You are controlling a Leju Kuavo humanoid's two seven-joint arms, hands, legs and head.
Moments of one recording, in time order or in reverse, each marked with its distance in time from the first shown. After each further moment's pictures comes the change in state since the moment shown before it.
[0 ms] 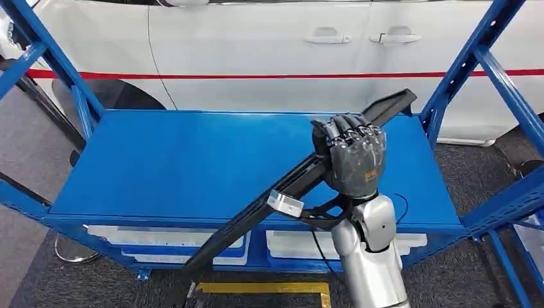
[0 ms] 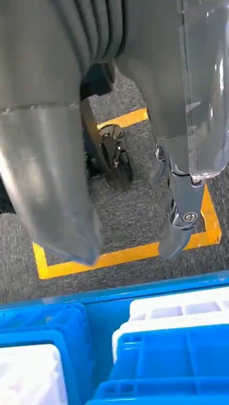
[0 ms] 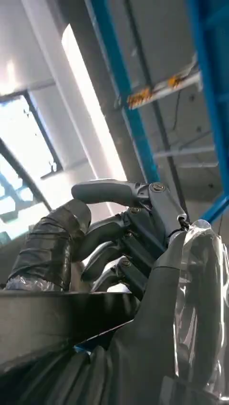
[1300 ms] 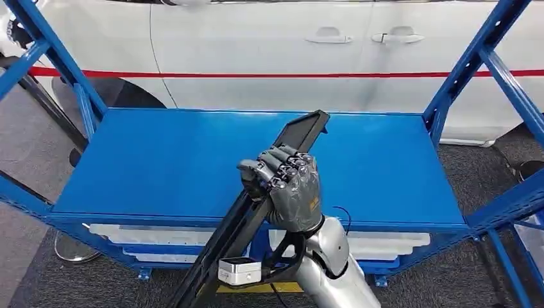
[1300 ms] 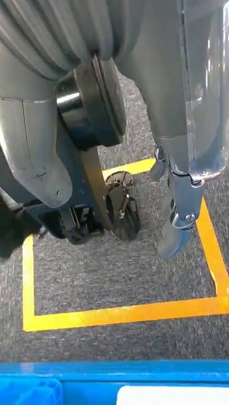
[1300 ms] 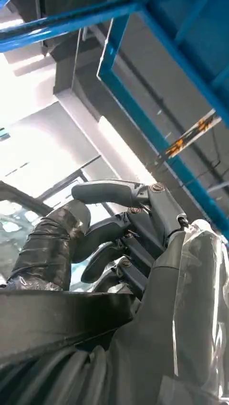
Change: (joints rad) left arm 0.037 -0.009 0.028 0.003 0.024 0.034 0.172; right arm 0.040 -0.054 0.394 0.016 -0.281 0.000 0.013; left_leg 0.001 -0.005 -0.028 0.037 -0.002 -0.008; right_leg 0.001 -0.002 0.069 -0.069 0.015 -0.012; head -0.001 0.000
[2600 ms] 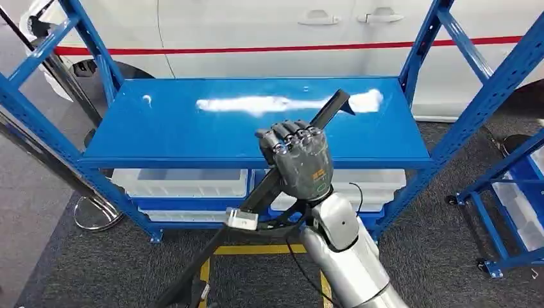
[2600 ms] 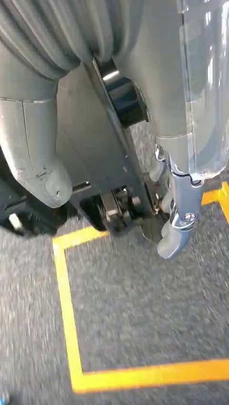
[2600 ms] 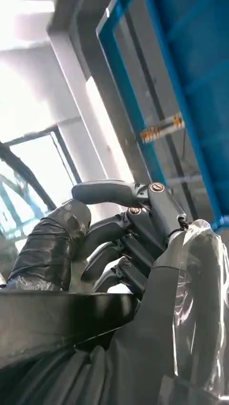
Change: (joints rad) left arm -0.056 -0.034 0.000 0.002 -0.041 -0.061 0.044; right arm -0.134 -0.021 -0.108 0.122 0.286 0.000 0.187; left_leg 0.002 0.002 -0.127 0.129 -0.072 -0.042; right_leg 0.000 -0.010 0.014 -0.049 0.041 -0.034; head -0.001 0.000
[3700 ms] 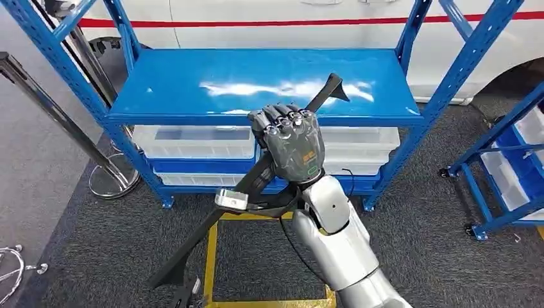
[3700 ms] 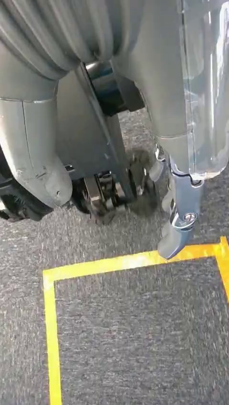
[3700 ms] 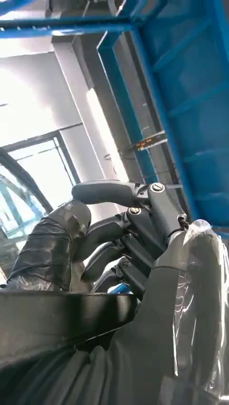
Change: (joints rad) left arm -0.011 0.016 0.022 0.000 0.058 0.015 -0.036; right arm -0.071 0.071 -0.044 0.103 0.040 0.000 -0.016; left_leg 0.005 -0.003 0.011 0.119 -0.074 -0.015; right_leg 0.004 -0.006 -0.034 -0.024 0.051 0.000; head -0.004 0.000
